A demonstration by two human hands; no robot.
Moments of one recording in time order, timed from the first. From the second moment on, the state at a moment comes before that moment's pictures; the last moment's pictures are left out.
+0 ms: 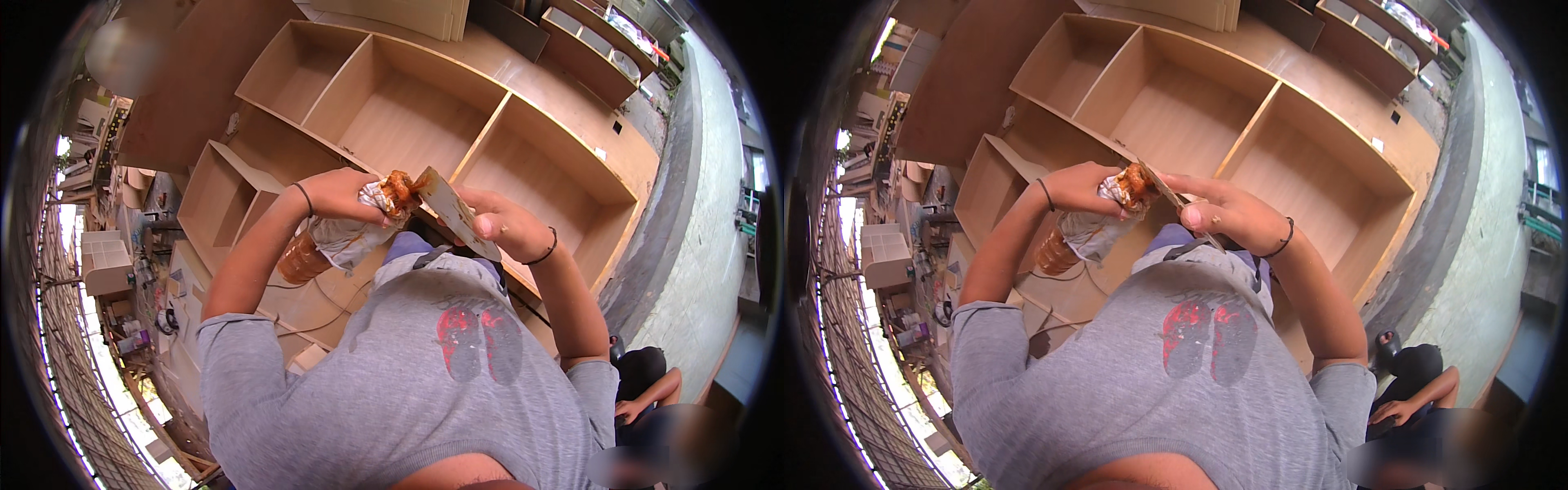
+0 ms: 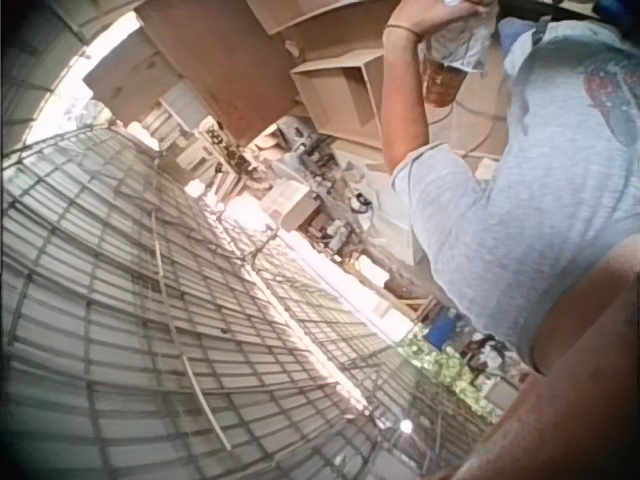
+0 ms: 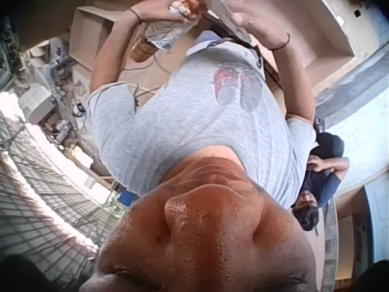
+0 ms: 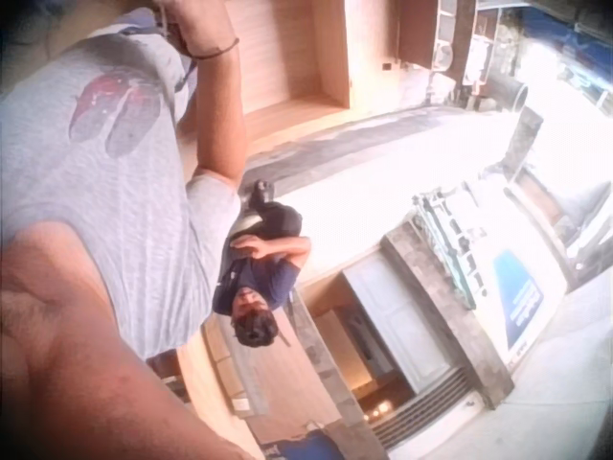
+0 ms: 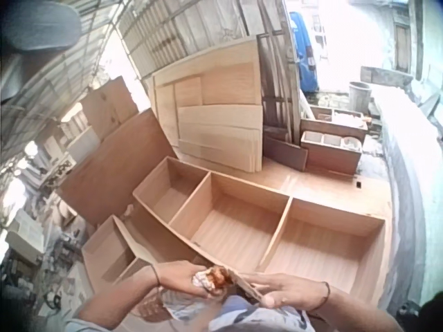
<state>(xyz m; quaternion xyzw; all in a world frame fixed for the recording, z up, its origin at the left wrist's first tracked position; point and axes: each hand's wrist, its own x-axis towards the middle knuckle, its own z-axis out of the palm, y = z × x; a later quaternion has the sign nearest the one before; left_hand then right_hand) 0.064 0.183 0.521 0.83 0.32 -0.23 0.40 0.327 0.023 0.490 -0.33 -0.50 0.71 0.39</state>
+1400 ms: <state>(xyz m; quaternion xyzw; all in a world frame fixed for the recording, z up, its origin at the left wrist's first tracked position) -0.111 0.070 0.065 0.55 0.74 0.15 0.35 0.561 0.183 0.161 -0.43 -0.27 0.63 0.59</state>
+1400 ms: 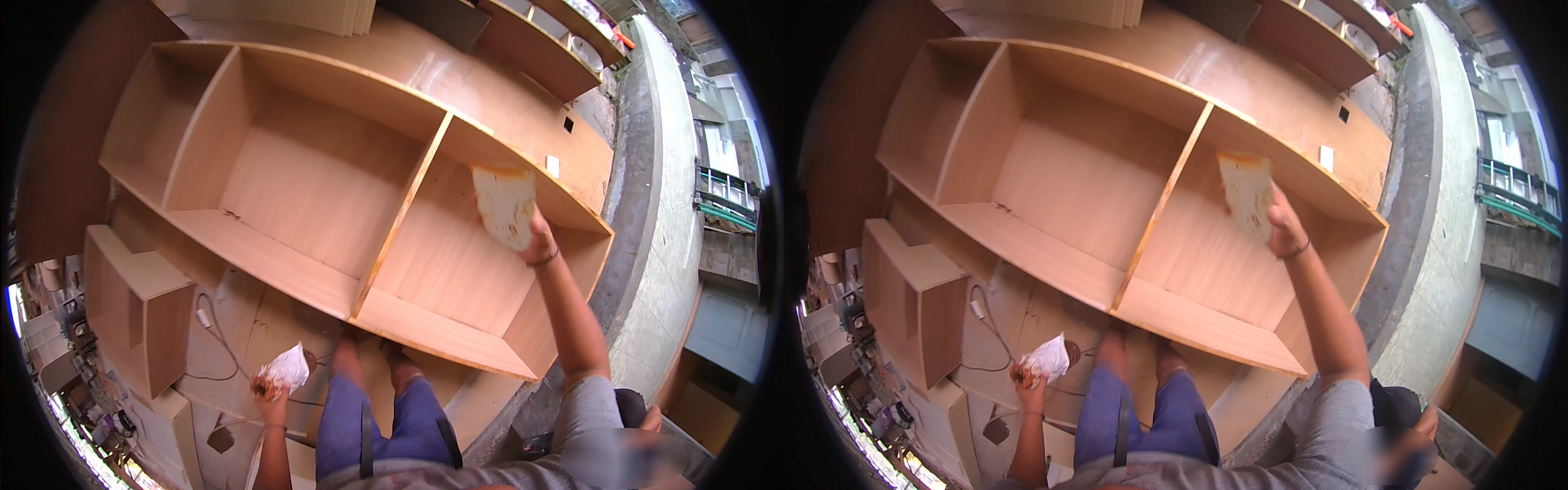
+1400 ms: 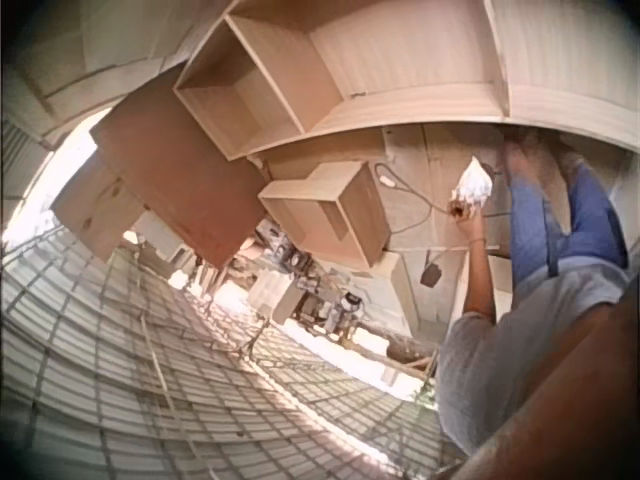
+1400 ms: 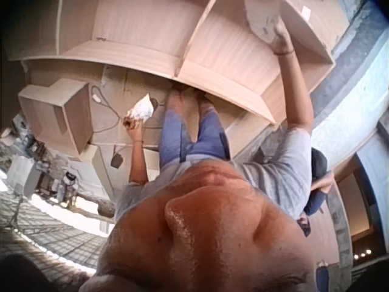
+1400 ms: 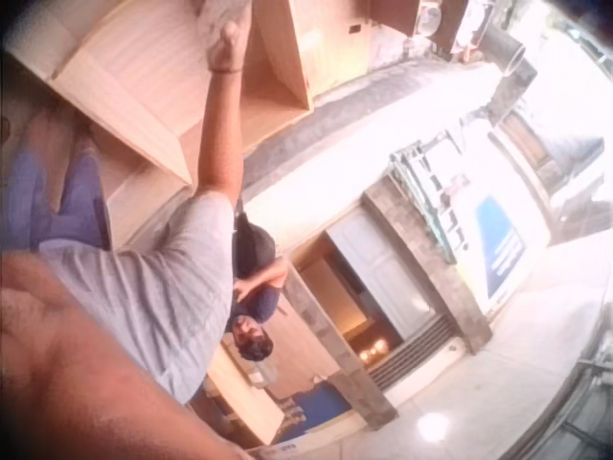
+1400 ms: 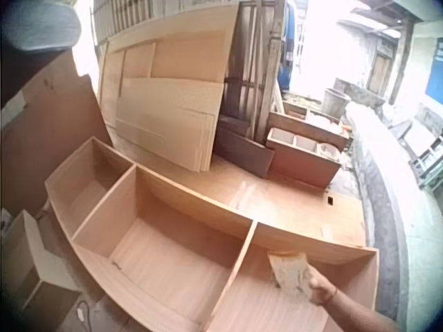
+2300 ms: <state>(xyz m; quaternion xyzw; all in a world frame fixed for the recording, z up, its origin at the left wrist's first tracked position) -0.086 0.007 0.005 0.46 0.82 -0.05 0.34 0.693 0.357 -0.032 -0.68 -0.72 0.09 -0.06</state>
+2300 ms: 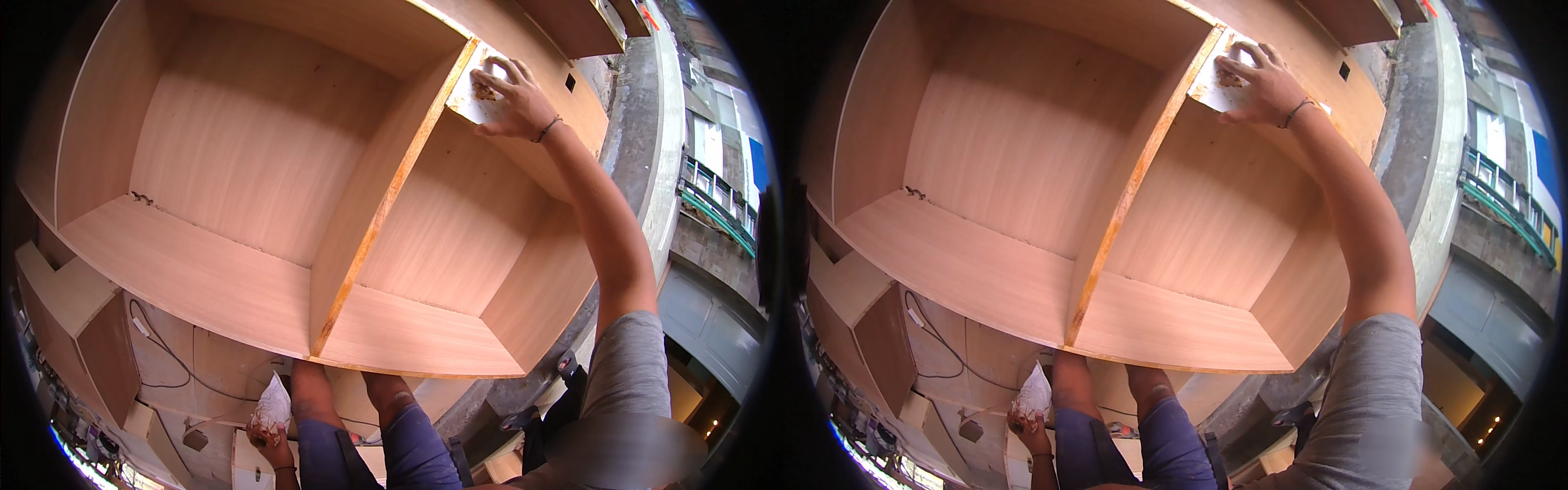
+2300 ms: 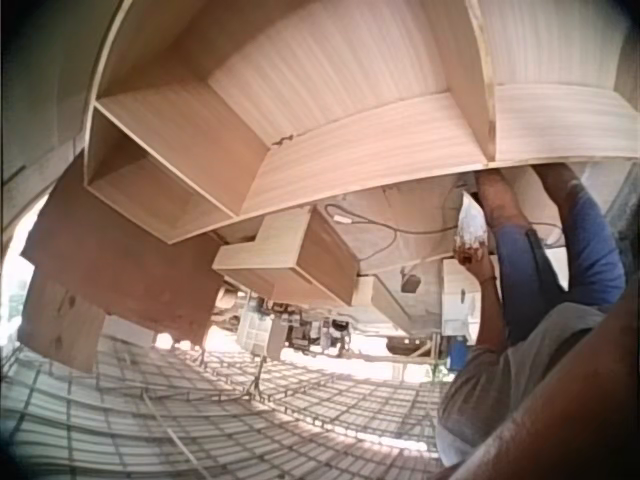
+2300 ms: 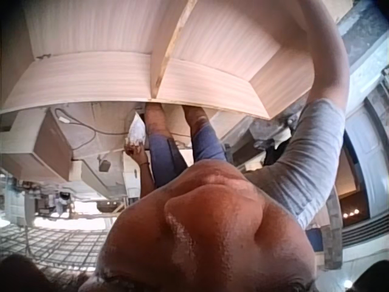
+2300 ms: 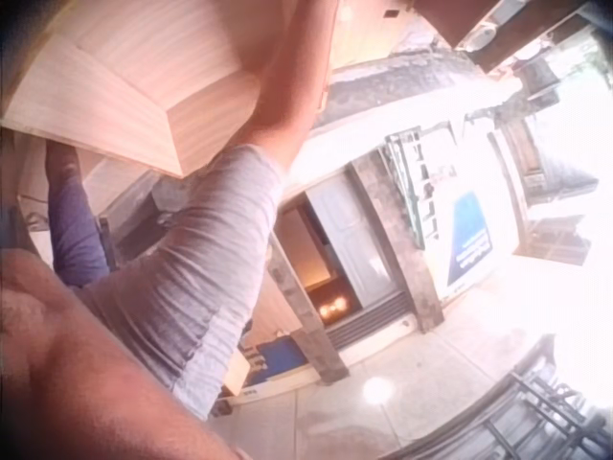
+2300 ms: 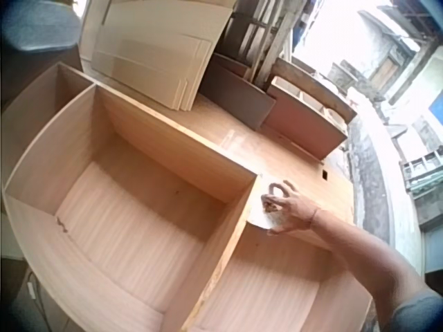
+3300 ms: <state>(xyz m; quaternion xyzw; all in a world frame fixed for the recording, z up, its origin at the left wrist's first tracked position) -0.084 0.005 0.001 0.43 0.83 -0.05 0.35 0.663 0.386 0.012 -0.66 -0.72 0.05 -0.21</state>
